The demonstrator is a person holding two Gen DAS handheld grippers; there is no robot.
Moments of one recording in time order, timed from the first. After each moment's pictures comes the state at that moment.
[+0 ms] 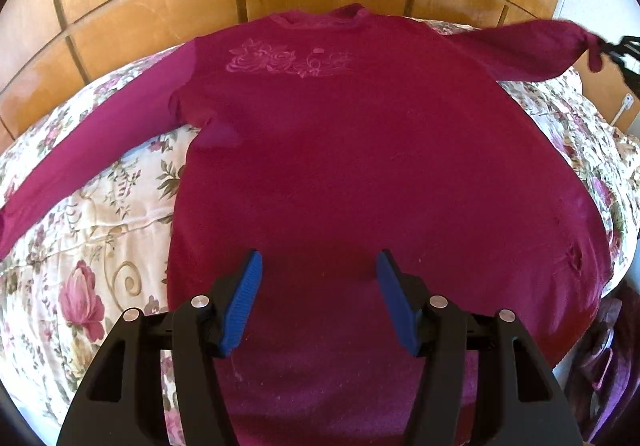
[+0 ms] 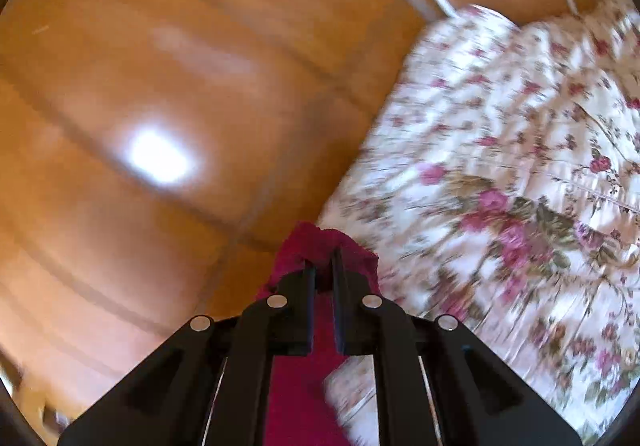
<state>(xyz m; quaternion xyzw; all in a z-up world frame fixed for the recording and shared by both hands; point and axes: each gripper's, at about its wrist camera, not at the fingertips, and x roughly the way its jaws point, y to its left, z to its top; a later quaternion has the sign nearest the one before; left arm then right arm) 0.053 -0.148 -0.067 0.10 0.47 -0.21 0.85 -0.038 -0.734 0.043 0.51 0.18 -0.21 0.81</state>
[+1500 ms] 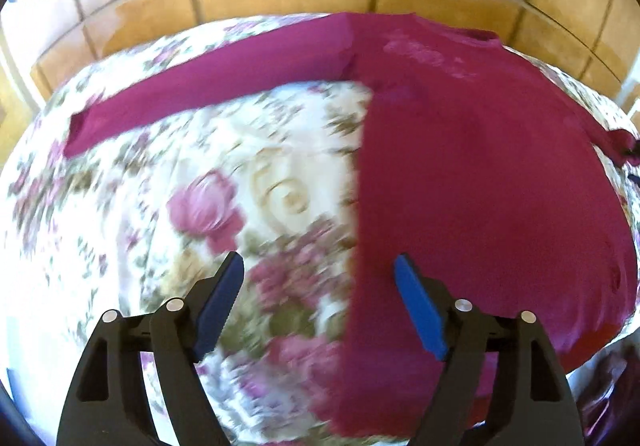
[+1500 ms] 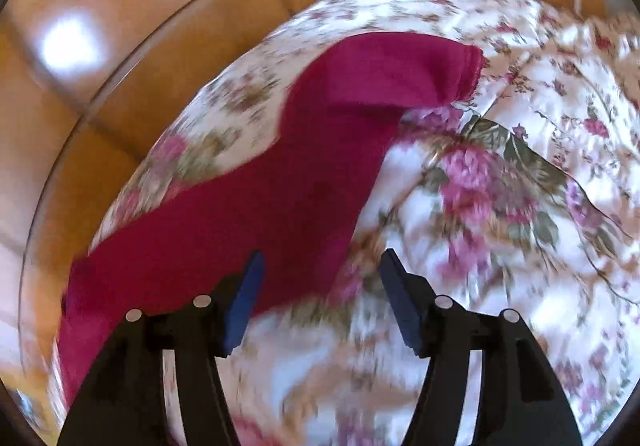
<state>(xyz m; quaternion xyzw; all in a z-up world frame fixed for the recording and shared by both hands) 0.036 -0.038 -0.061 0.03 0.49 -0.06 0.87 0.007 -0.677 -0.065 0.35 0.39 -0.23 0.82</state>
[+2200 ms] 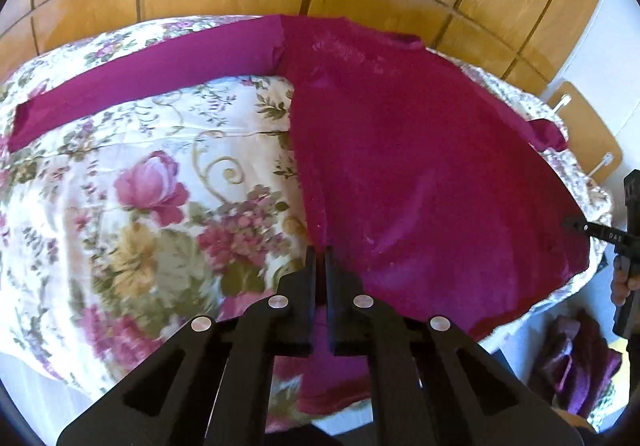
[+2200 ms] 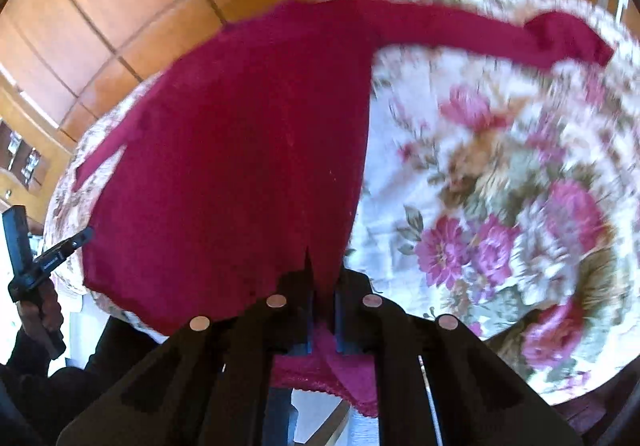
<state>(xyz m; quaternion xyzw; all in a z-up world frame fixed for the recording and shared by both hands) 0.006 -0.028 -0.052 -0.03 0.48 -0.21 0.85 -0.105 -0.446 -0.032 0.17 0.48 0.01 0.86</state>
